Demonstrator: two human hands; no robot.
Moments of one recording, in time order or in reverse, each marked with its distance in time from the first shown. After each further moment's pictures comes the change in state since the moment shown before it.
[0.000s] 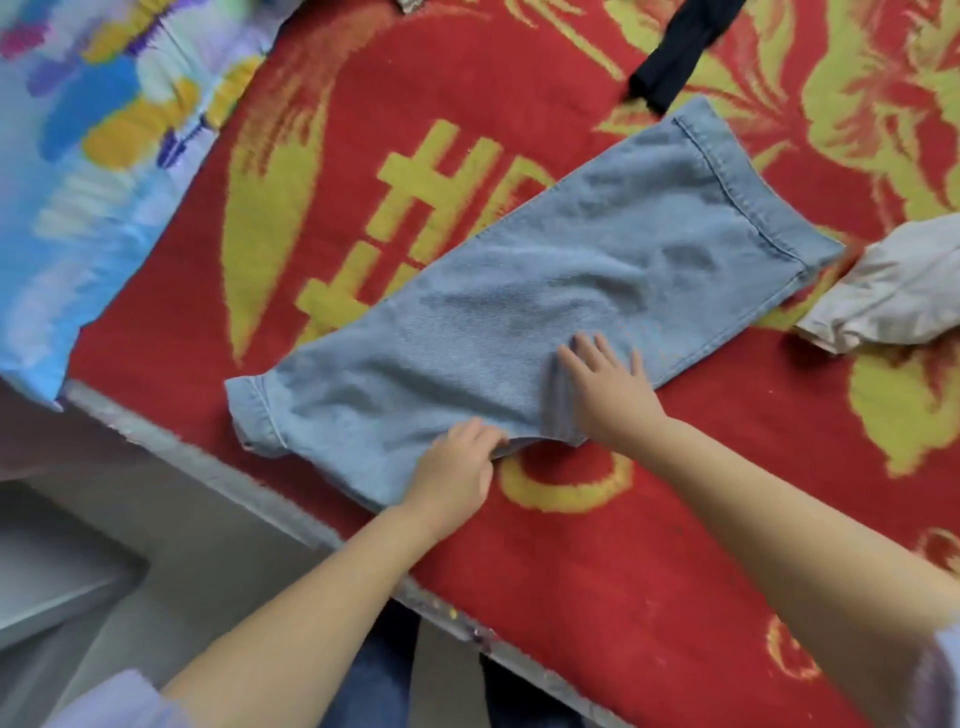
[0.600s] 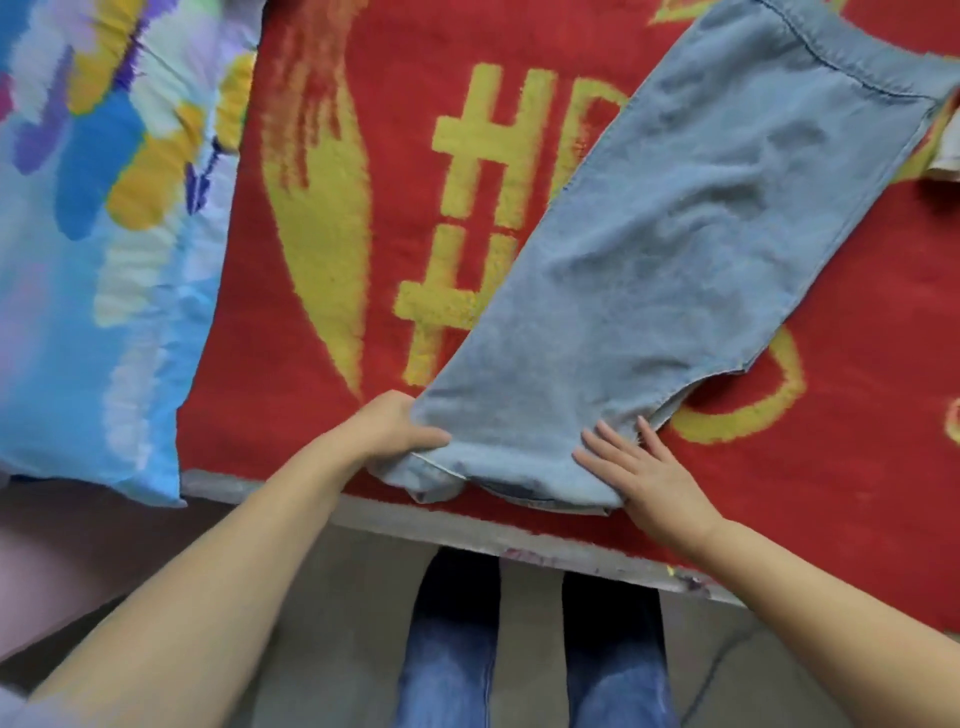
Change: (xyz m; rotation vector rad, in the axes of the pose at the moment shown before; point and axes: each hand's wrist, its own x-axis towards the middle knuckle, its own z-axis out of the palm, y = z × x) left_hand 0.005 -0.222 -0.151 -0.013 -0.546 -0.407; right_hand -0.048 -0.172 0.143 -0.028 0.332 -0.181
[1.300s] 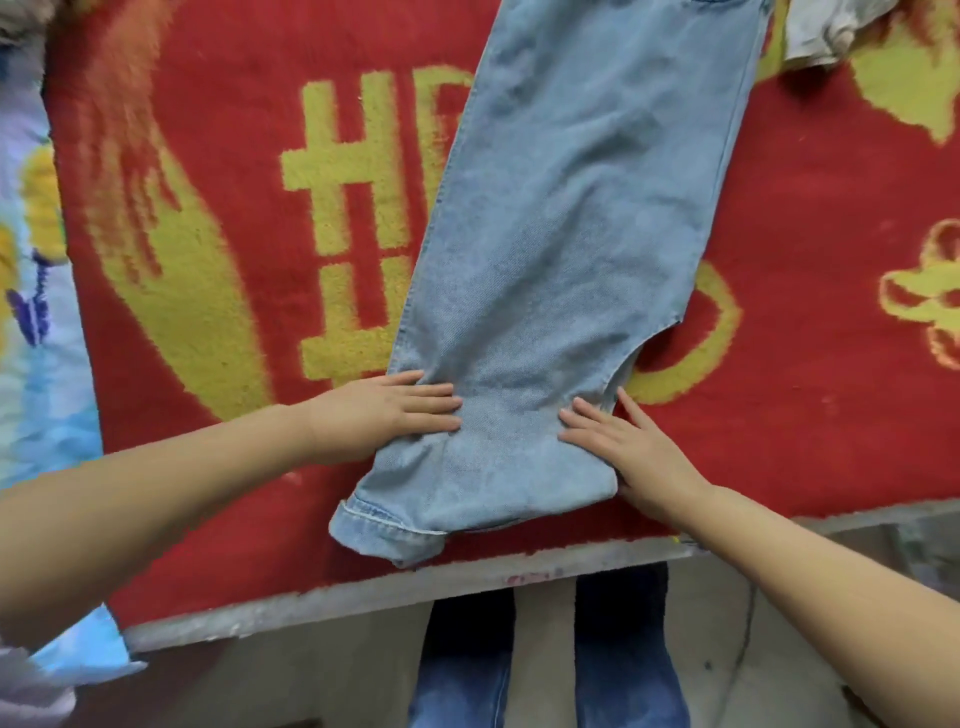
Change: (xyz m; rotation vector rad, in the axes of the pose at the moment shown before) left_hand 0.085 0.050 -0.035 1.041 -0.157 1.347; right_hand -0.006 0.001 0.009 0.349 0.131 0.318
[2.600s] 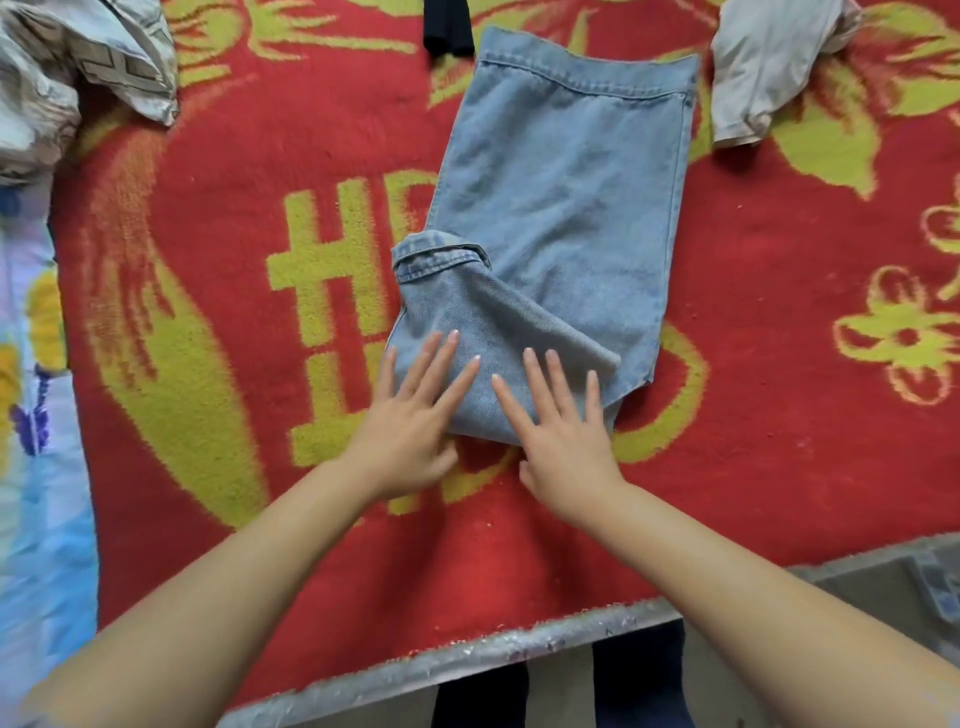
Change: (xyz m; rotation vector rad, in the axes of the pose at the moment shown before) left_hand 0.060 0.008 -0.045 0.207 0.413 -0.496; right_hand 0.093 -0.045 -0.041 -0.360 0.045 0.402
